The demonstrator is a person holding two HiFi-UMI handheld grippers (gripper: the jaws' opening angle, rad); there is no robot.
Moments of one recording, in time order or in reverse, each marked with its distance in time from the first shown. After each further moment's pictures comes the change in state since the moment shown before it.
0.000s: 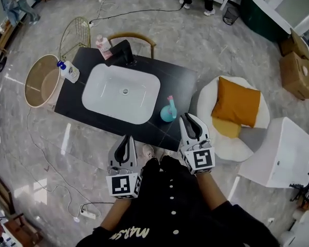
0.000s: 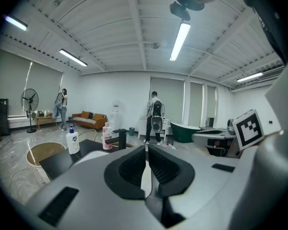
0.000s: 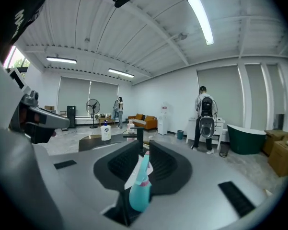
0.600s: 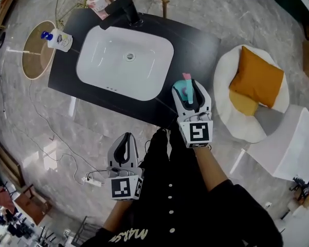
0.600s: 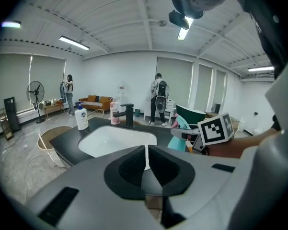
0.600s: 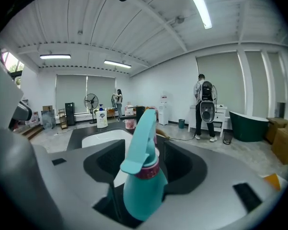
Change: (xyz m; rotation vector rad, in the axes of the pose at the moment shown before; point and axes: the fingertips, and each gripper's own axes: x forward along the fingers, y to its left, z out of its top) left arm 0.001 0.020 -0.091 -0.023 0.234 0.075; right arm 0.100 0.011 -0.114 0.061 0.101 0.019
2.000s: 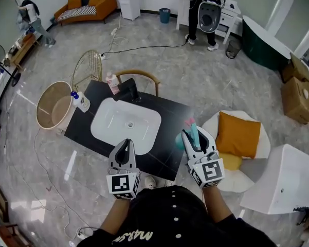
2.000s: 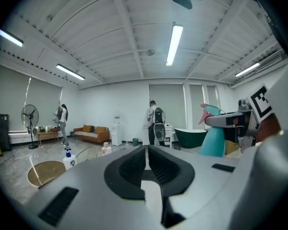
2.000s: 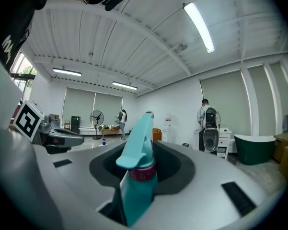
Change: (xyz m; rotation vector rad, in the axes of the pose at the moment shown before) left arm 0.021 -0.020 0.160 0.103 -0.331 -0.020; right arm -0.110 -0.048 0.199 -0.057 -0.233 0.048
